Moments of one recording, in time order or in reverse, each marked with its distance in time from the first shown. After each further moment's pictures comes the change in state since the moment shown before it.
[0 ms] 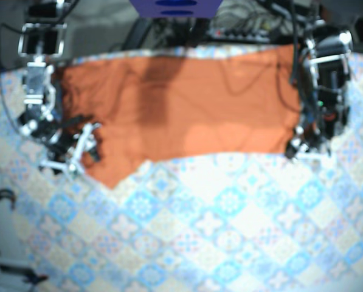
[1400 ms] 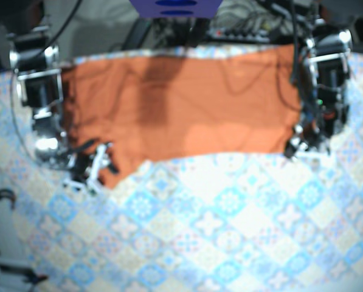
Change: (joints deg) left arm 0.6 0.1 0.0 0.0 -0.4 -0.3 -0.3; right arm 21.5 3.1 -19.3 -40.2 -0.2 -0.9 20.7
